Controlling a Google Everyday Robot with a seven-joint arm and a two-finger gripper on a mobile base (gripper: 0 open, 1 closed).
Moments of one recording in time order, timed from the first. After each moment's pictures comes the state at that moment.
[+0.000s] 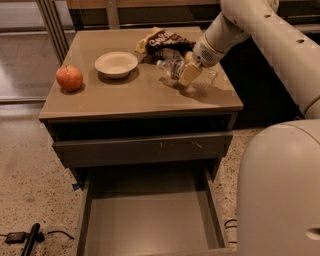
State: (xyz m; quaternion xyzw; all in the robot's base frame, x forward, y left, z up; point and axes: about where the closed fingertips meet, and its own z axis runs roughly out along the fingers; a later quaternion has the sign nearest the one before) arm 0.735 -0.103 0.845 -0.52 0.81 0.11 0.25
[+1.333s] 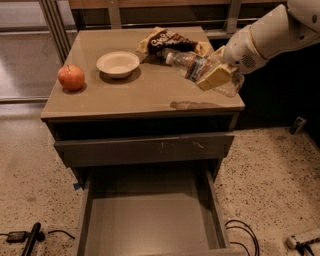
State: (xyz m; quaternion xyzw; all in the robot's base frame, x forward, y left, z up) arm 0.618 -0.130 0.914 -0.57 0.73 0.15 0.34
